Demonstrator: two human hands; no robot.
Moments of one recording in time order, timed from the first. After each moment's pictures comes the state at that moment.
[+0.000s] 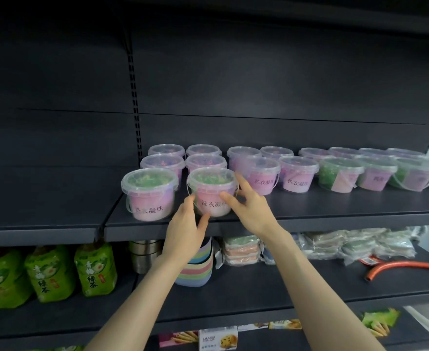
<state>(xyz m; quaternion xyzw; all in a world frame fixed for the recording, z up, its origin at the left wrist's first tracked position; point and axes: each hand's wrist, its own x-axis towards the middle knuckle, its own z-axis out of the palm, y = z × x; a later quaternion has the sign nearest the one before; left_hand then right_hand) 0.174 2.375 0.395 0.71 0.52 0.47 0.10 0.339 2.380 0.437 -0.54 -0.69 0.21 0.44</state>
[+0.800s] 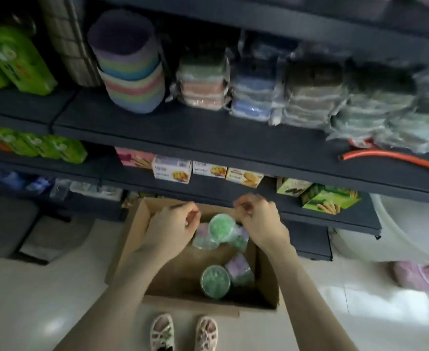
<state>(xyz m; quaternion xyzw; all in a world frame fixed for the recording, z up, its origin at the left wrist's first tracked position) 0.389 2.186 0.149 0.70 0.64 0.26 0.17 0.587 2.231 0.167 -0.64 -0.70 0.25 0.18</state>
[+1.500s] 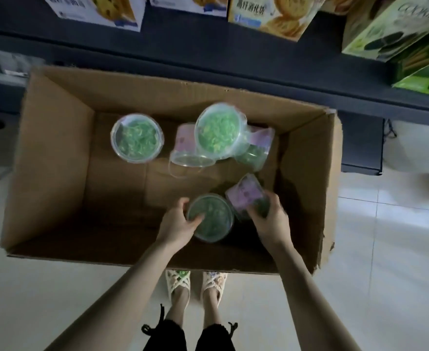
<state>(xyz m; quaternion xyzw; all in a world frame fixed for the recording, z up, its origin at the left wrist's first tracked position) 0.480 2.145 -0.246 0.40 0.76 0.04 0.51 0.682 2.167 -0.223 -0.77 -0.48 0.43 0.06</state>
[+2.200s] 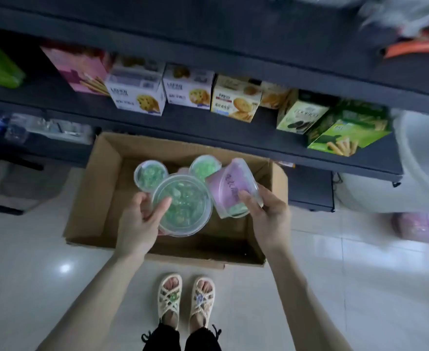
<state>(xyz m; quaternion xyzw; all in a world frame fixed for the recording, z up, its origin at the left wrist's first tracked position) 0.460 2.130 -0.014 0.33 0.75 0.38 0.43 0.685 2.169 -0.011 -0.66 -0.51 0.44 0.32</state>
